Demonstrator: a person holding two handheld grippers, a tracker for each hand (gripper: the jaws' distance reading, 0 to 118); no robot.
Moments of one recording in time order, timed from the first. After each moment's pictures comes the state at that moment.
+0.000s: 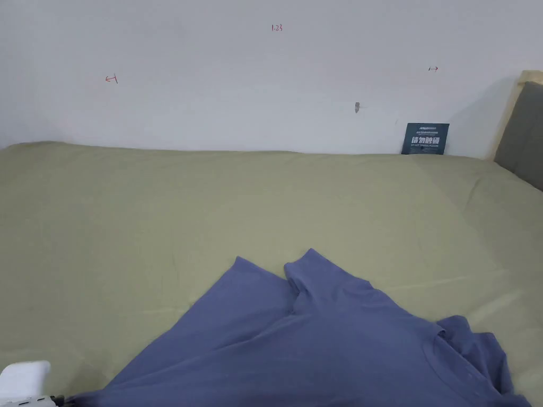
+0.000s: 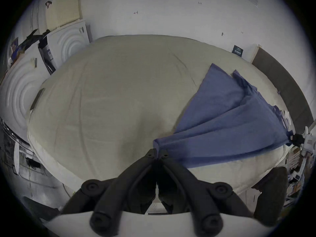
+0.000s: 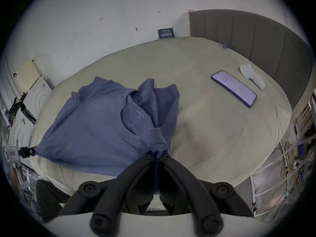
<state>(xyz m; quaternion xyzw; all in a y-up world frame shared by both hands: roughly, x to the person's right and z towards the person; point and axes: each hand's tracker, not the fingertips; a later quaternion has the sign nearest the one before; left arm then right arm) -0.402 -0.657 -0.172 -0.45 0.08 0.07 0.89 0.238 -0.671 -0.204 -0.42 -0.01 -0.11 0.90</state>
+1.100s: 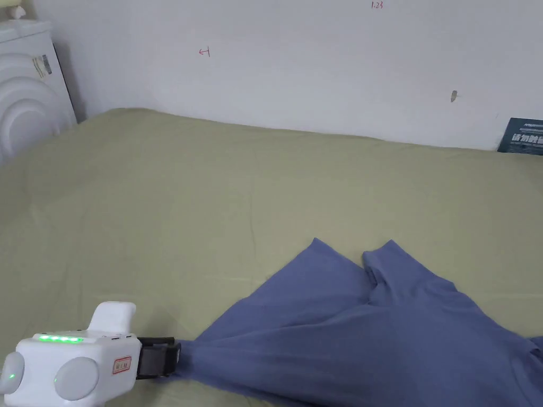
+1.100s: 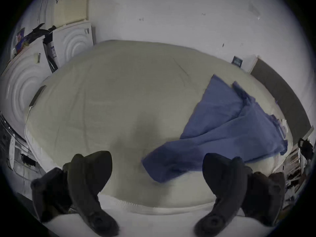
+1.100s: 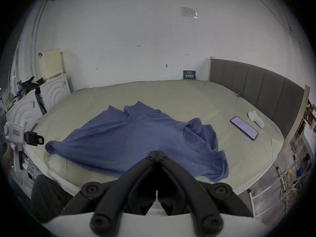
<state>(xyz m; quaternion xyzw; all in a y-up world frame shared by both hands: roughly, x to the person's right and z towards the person) -0.437 -0.679 -0.182 -0.43 0.08 0.08 0.89 0.092 -0.612 -0.114 -0.26 0.04 -0.02 0.96</state>
